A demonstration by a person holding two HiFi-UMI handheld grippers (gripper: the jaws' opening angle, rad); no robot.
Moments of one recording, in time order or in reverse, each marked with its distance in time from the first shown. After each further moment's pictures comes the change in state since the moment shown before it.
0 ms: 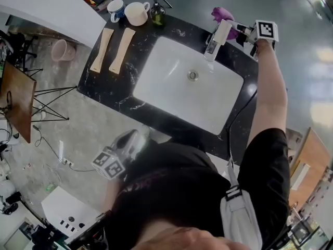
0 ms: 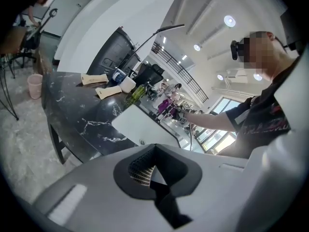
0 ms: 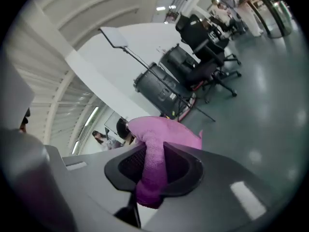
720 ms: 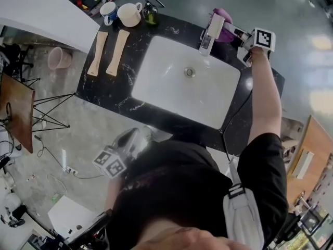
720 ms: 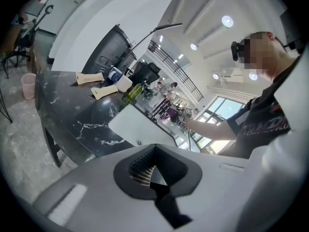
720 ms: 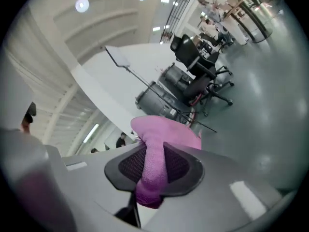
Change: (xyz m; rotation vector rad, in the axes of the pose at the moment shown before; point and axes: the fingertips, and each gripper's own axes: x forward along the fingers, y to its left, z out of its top) left arm 0.002 0.006 0.002 0.022 0.016 -0.056; right arm -0.026 0.023 -0.026 -0.004 -0.211 0.056
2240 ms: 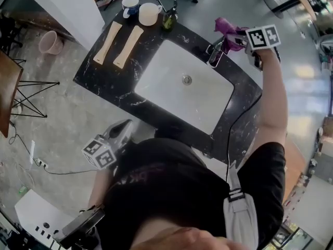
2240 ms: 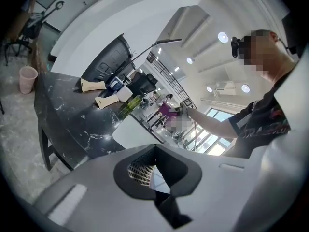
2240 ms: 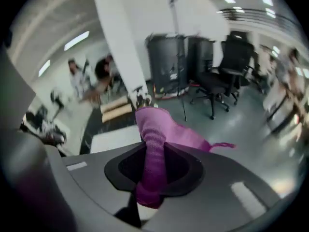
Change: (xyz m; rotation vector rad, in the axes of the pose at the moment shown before) left arm -0.021 0.014 0.027 -0.043 -0.126 -0.097; right arm 0.034 0.094 0.017 -0.554 0.598 -0.397
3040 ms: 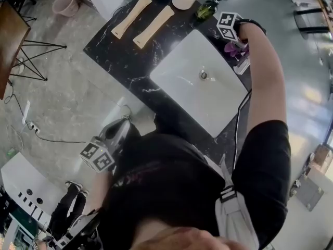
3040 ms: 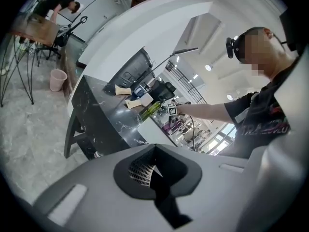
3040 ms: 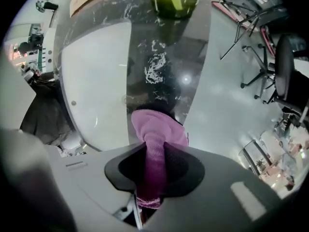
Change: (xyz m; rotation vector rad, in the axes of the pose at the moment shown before) left arm -0.057 0.031 -0.029 -0.115 -0.095 0.227; right arm 0.158 -0.027 -0.093 -0.598 1.306 -0.112
